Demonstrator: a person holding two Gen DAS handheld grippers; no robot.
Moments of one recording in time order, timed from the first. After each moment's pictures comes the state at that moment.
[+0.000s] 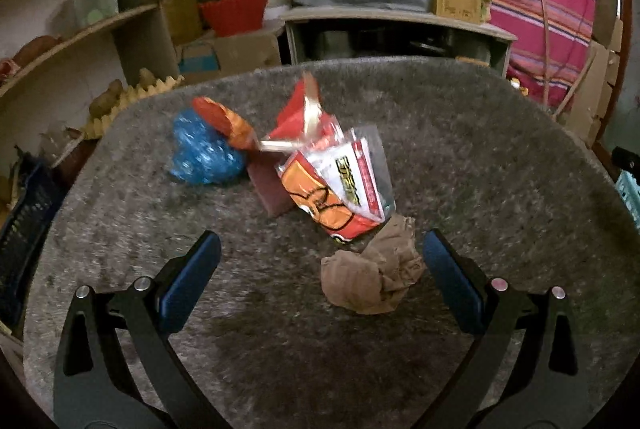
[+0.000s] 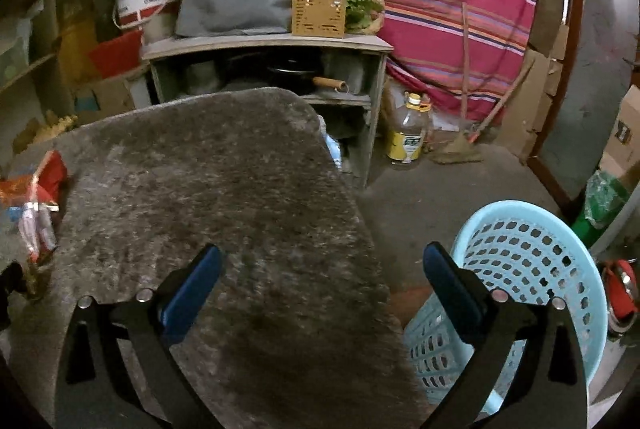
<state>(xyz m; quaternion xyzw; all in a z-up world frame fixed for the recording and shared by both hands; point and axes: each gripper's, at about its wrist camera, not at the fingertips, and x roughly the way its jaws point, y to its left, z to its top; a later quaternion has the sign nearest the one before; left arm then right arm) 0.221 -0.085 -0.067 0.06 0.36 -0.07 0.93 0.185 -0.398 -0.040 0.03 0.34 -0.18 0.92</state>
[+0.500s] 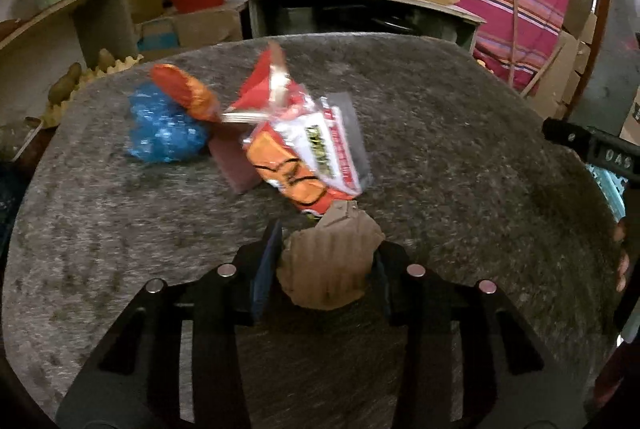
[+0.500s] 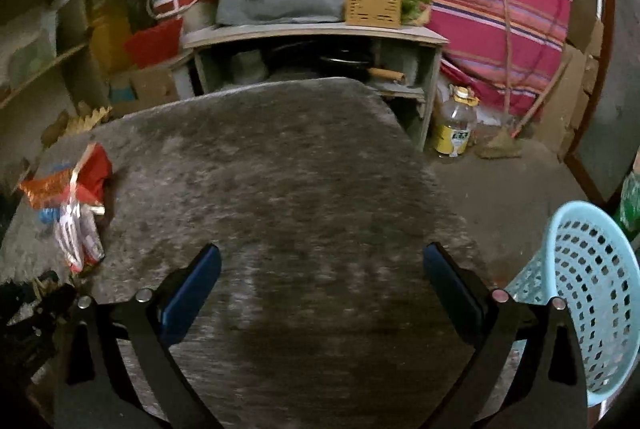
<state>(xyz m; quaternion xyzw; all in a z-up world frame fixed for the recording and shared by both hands) 0.220 -0.073 -0.071 0.04 0.39 -0.14 0.91 0.221 -0.328 -0.045 0.04 0.37 -0.10 0.92</state>
